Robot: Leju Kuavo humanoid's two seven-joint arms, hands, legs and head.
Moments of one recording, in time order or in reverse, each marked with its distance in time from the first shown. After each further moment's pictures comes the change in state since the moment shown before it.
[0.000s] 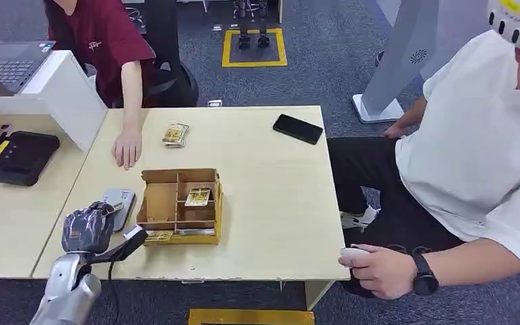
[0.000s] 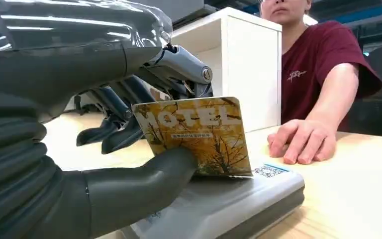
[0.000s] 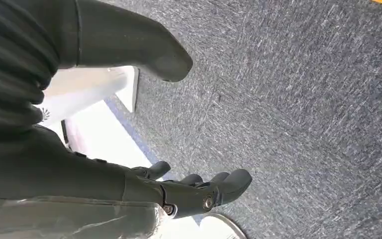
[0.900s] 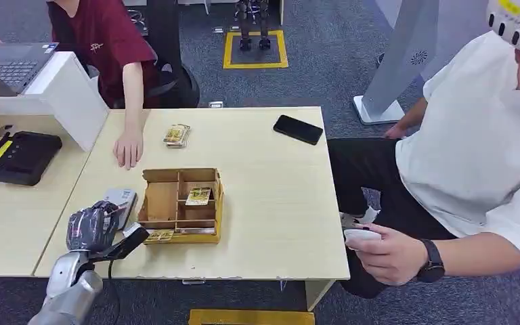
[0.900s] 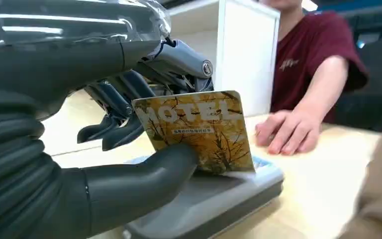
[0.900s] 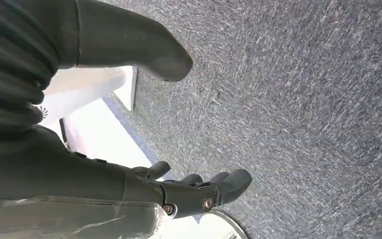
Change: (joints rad) left arm -0.028 0.018 -0.057 0.058 0.204 0.000 -0.131; right arm -0.002 0.000 0.000 0.000 0.000 -0.003 0.000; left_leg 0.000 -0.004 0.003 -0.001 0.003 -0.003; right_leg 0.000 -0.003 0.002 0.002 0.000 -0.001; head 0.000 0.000
